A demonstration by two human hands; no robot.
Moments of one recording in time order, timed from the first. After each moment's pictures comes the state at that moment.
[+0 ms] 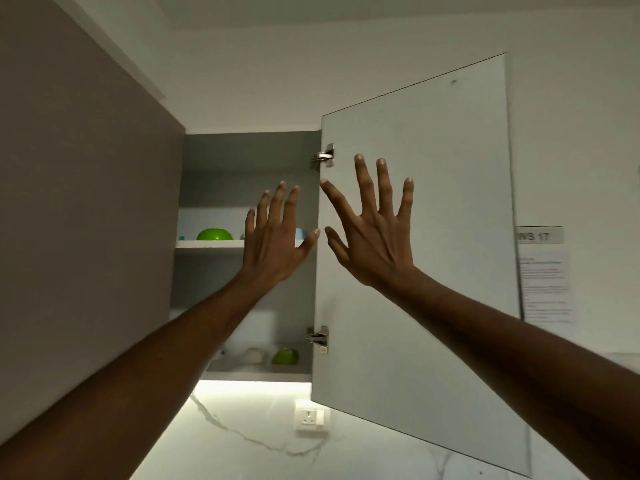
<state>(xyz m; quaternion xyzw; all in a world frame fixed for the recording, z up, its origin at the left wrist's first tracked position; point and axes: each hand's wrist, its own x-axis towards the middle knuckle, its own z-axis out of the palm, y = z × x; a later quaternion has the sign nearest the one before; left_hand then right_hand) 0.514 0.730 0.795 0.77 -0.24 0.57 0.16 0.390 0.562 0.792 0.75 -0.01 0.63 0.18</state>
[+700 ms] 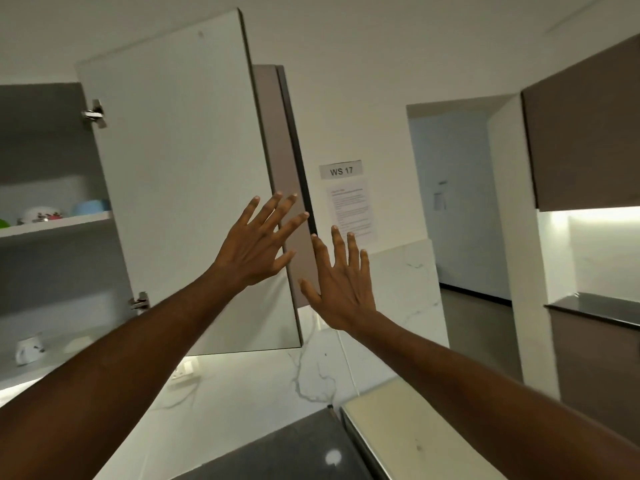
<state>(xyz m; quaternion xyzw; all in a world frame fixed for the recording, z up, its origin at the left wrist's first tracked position) 0.326 0.468 0.709 0.67 -0.47 0.55 -0.16 0.183 0.345 0.595 0.87 -0.21 0.45 -0.01</state>
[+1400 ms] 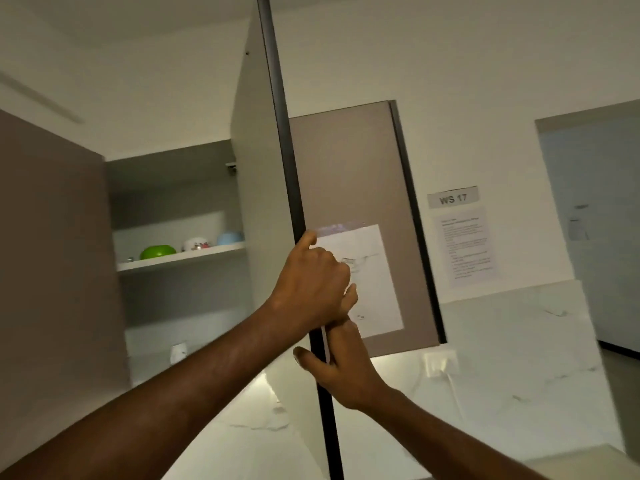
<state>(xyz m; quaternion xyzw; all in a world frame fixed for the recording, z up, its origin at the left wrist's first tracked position) 0.271 0.583 0.734 0.73 -0.37 0.54 -0.20 0.278 0.494 0.598 0.78 0.19 0.45 -0.39</state>
